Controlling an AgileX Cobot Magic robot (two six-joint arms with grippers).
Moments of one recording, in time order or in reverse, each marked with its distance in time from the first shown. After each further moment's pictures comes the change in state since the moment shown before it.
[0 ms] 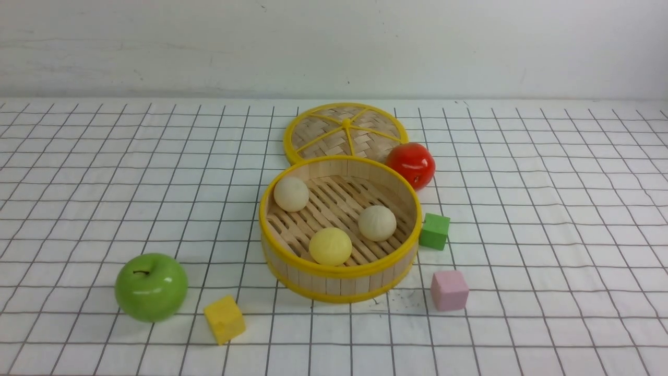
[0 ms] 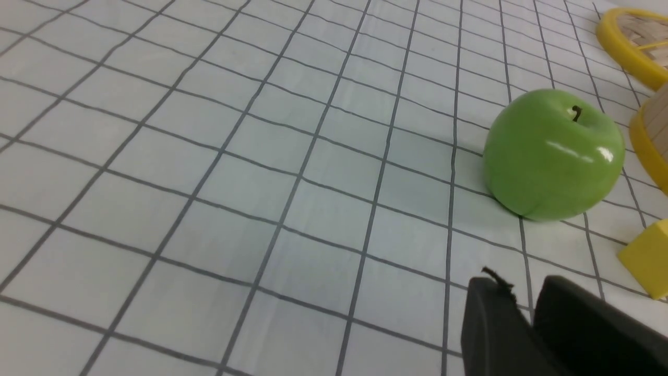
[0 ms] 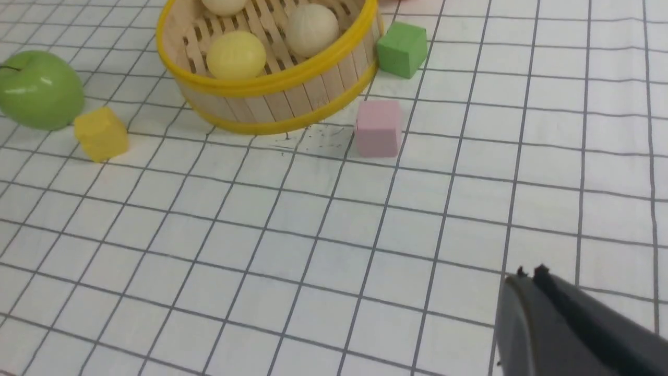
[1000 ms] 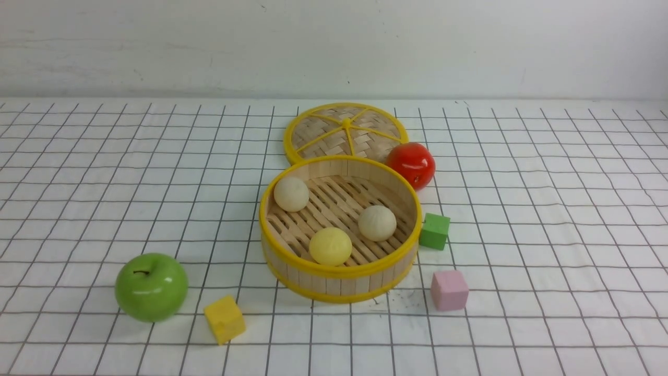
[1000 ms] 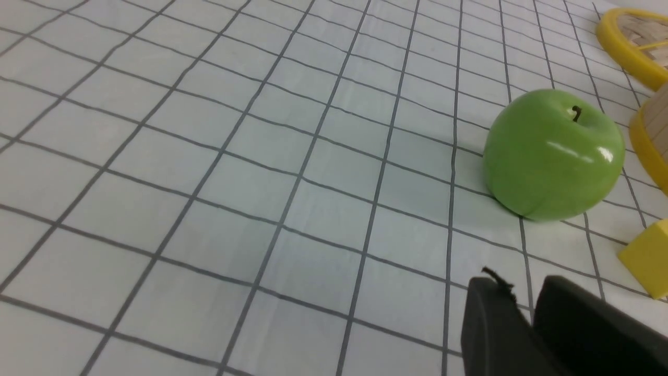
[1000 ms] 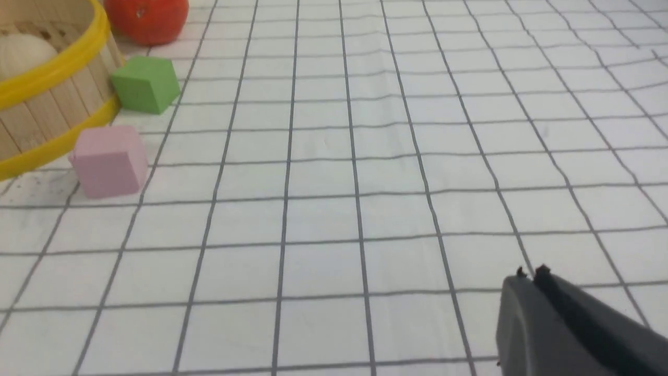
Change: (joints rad) right arm -0.289 -0.337 0.506 -0.182 -0.379 0.000; left arm 0.000 0.000 0.000 0.000 0.000 0.000
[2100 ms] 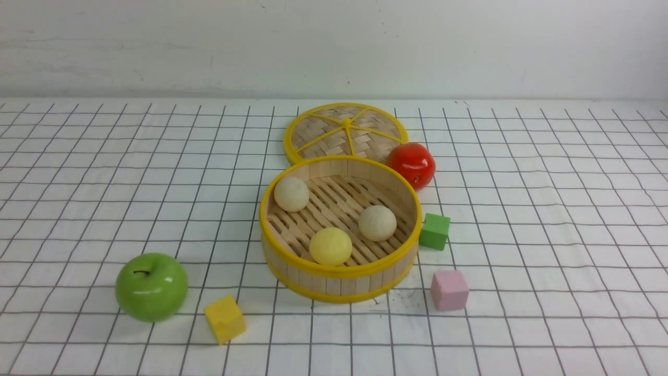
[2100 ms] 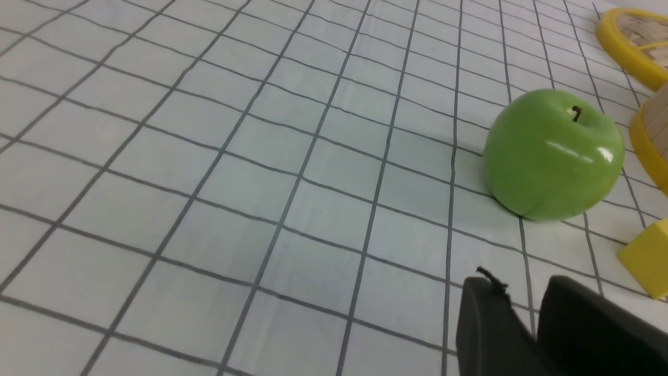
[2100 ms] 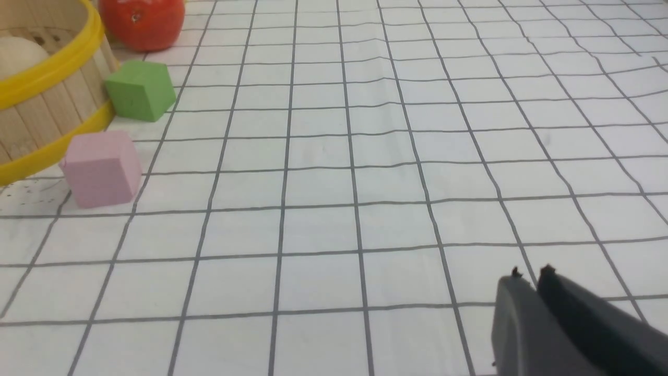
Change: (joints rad) right arm -0.001 0.000 0.042 -0.004 -0.084 0.000; left arm 0.000 -0.001 0.000 0.000 0.000 0.000
